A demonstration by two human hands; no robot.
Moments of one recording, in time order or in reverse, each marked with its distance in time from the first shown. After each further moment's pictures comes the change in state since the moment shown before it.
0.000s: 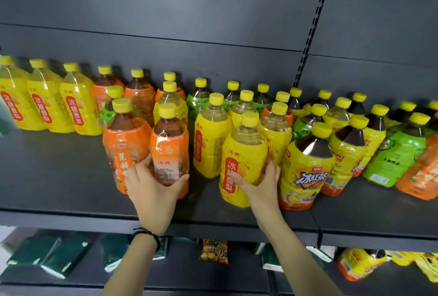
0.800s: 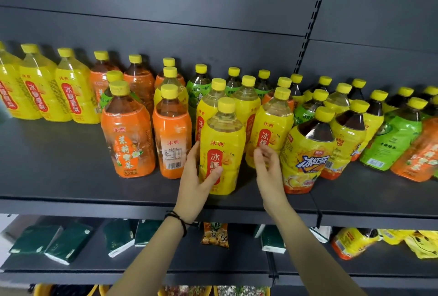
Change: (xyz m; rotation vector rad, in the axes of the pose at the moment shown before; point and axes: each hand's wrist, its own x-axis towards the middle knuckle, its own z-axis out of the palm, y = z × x) left_hand -0.031 0.022 0.025 -0.579 -0.573 0.027; right_hand -0.002 0.008 -0.006 0.181 -0.050 0.006
